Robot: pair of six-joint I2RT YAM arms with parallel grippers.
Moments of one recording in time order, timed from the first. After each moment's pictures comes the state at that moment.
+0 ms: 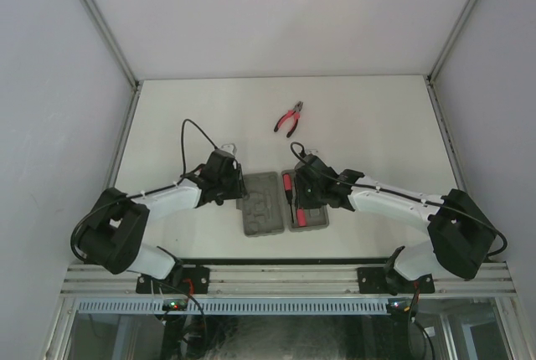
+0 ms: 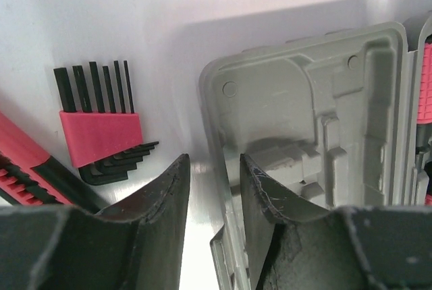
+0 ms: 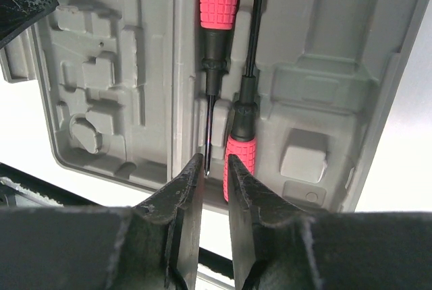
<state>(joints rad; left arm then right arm) -0.54 1.43 0.64 -0.12 -0.03 -0.57 0.86 1.41 0.85 -0.45 0.08 0.72</state>
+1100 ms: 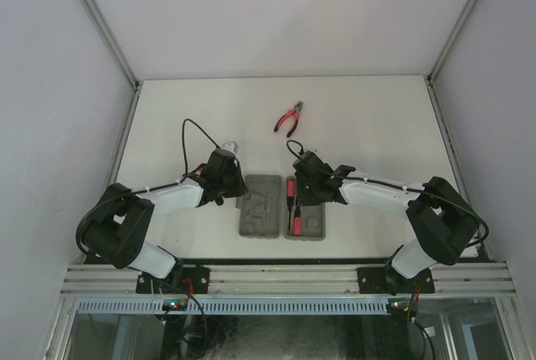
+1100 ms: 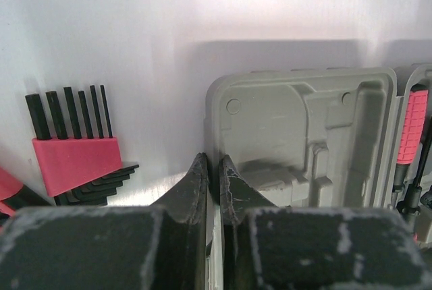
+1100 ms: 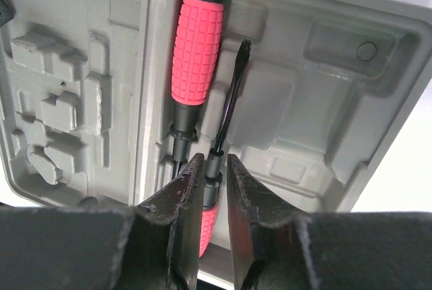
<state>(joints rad) -0.54 1.48 0.63 -0.03 0.01 -0.60 0.80 1.54 0.86 -0.39 0.05 0.70</state>
